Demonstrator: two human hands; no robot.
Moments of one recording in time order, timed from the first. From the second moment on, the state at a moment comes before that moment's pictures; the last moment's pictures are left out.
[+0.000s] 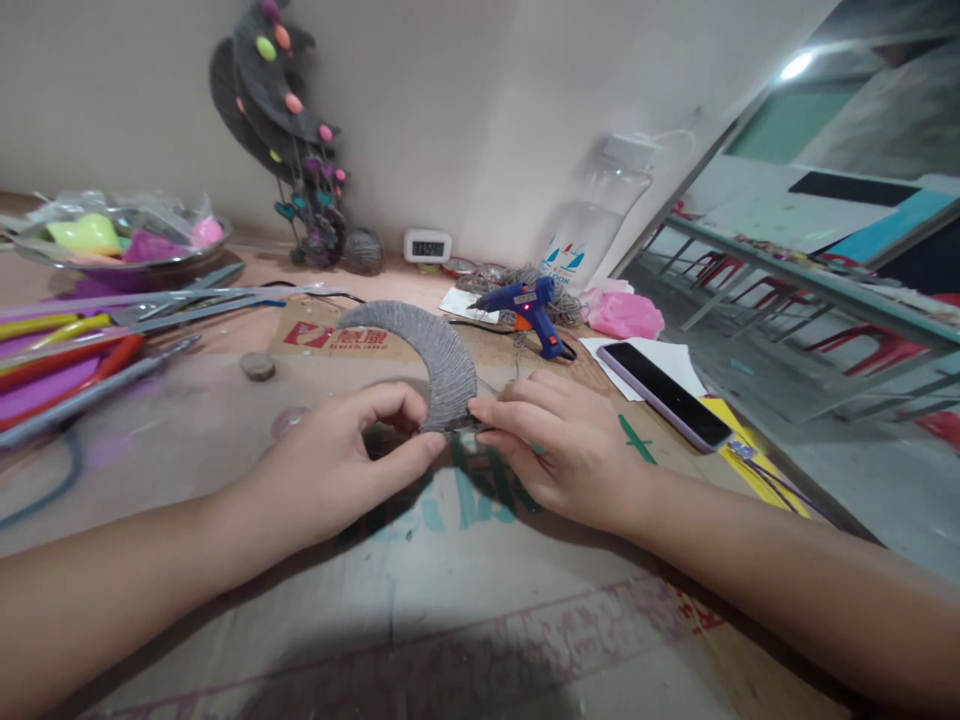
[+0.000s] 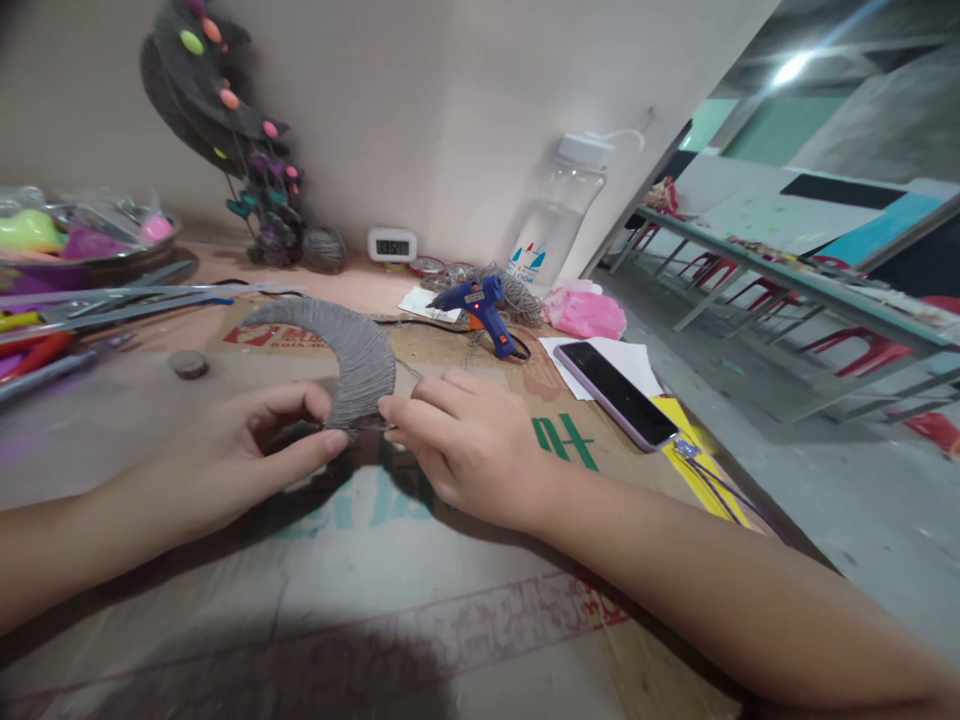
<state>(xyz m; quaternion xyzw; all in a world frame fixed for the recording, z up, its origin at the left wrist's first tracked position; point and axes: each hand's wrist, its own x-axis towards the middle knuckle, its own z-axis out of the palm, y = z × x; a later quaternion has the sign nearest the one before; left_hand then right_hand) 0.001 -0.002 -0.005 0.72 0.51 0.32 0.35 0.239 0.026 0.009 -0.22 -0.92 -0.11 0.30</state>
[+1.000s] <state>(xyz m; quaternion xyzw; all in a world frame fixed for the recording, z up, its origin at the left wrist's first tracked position) 0.002 0.000 -0.006 0.72 0.48 0.33 0.38 0.238 0.026 0.009 -0.21 -0.92 -0.10 0.31</state>
